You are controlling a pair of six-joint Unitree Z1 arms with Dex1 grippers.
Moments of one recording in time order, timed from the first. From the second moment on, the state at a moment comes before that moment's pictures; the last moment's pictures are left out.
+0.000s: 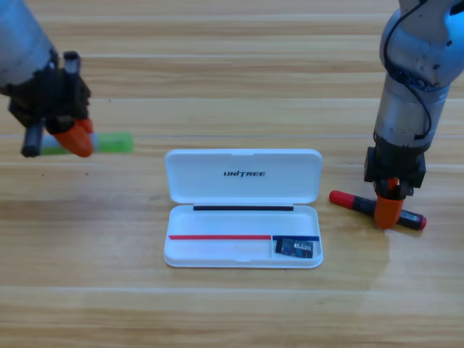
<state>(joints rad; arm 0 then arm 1) -0.60 1.73 -1.40 0.92 0.07 0.88 0.63 2.24 -1.68 1.05 0.00 -0.77</state>
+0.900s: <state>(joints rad) -0.89 2.05 -1.59 0.92 0.06 0.70 0.62 2.10 -1.61 1.12 0.02 -0.81</state>
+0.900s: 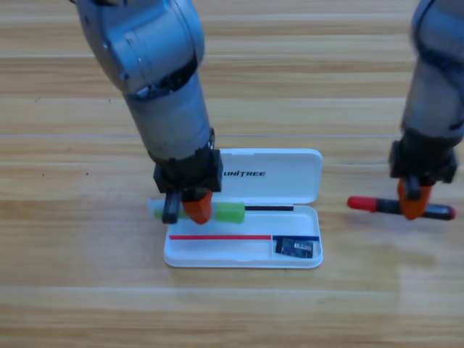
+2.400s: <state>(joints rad) -0.90 2.10 -1.60 0.90 0.01 0.68 0.69 1.95 -1.60 1.16 0.06 -0.81</state>
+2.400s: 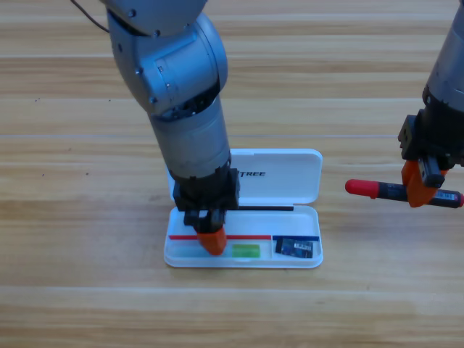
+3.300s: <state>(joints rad) -0.75 1.77 -1.43 0.92 0.02 0.74 0.92 2.17 -1.92 1.23 0.06 -0.76</state>
